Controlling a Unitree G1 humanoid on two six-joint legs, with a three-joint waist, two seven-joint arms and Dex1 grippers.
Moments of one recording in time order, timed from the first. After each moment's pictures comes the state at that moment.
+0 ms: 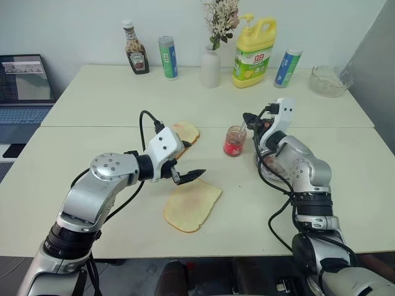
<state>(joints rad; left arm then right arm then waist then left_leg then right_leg) -0.43 0.70 -0.11 -0.40 -0.33 0.67 -0.82 -0.72 -0.12 -0.21 0.16 0.42 0.63 0.27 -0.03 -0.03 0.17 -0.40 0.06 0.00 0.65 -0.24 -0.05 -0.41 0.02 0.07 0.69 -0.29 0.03</state>
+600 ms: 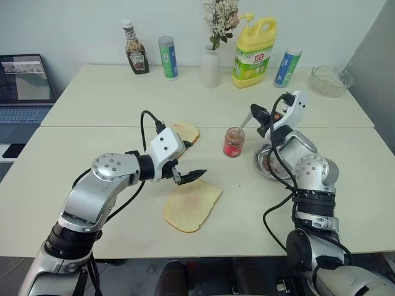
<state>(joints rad) -0.43 0.69 -0.12 -0.39 -0.32 0.65 -0.82 -0.73 -0.06 -0.35 0.08 0.60 0.73 0.09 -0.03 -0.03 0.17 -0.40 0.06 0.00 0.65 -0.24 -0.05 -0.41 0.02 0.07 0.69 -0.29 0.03</state>
